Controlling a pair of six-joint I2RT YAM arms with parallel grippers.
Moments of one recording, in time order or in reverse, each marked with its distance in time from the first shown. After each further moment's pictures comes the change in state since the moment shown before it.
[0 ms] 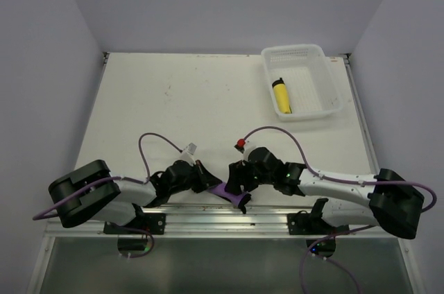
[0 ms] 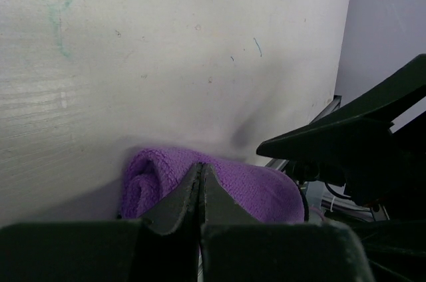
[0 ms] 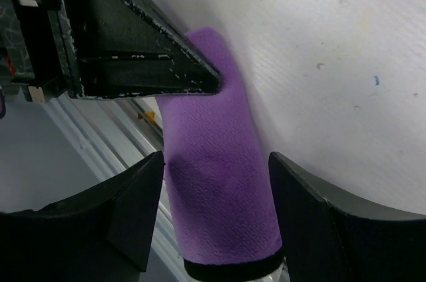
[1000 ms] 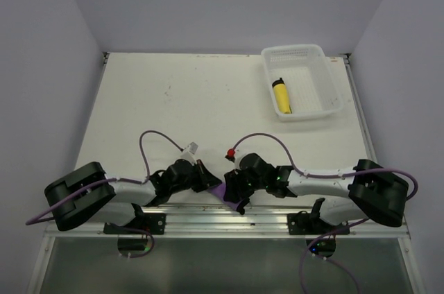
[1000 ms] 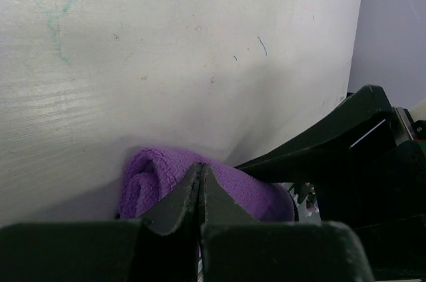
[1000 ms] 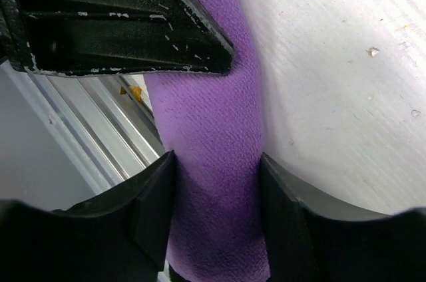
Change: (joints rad) left arm -0.002 -0.039 0.028 -0.092 -0.016 0.045; right arm 0.056 0.174 -0.013 0.101 -0.085 -0.045
